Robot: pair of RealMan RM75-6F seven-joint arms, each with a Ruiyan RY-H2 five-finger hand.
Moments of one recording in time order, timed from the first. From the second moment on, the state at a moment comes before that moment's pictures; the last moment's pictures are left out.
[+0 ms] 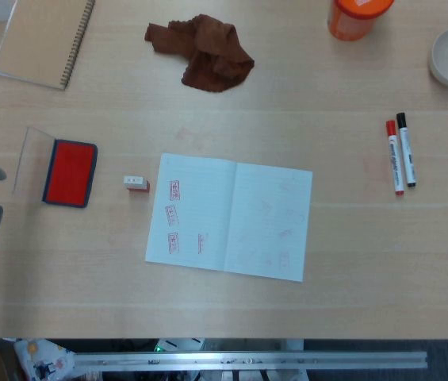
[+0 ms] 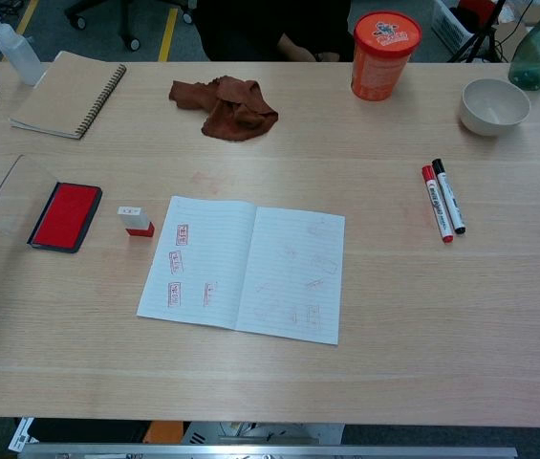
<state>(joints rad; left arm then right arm) -0.09 -1.19 -0.03 -1.72 1.55 1.53 0.35 0.03 -1.03 0.02 -1.59 -1.57 1.52 0.02</state>
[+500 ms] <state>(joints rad) -0.11 -1.16 -0.03 -1.75 1.56 1.50 0.33 0.05 -1.01 0.06 -1.61 -1.55 1.53 0.02</state>
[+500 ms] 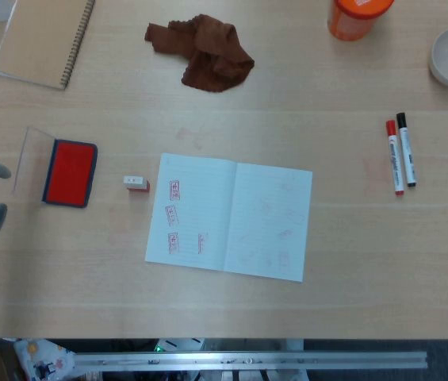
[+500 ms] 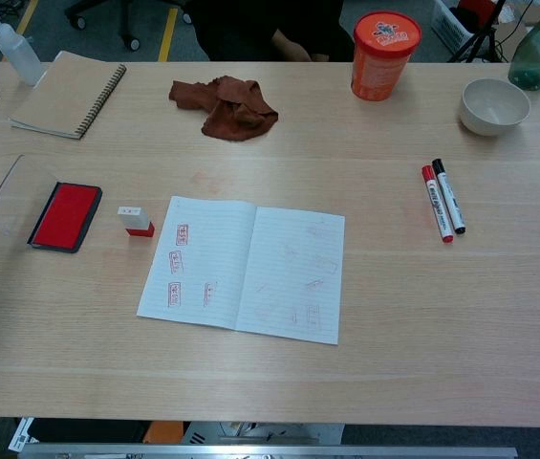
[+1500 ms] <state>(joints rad) -0.40 -1.28 -0.09 -1.71 1.56 1.15 0.37 0.08 -0.99 0.08 -1.64 -1.50 1.48 0.00</state>
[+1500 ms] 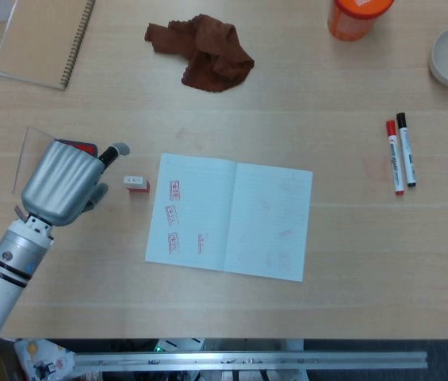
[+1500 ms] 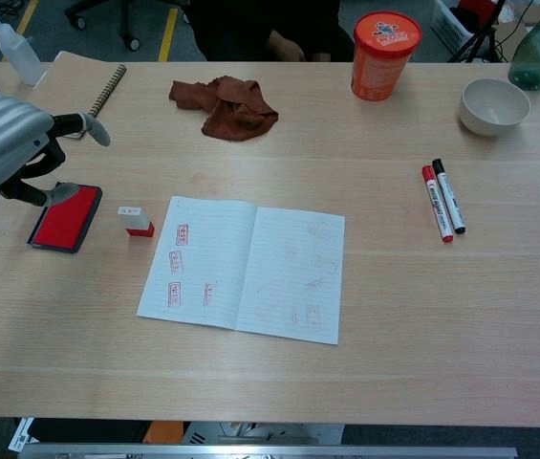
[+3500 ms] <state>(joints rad) -0.60 -1.58 -0.06 -1.58 0.92 1.06 0.79 0.09 -1.03 0.06 -1.52 -1.47 1.42 0.08</state>
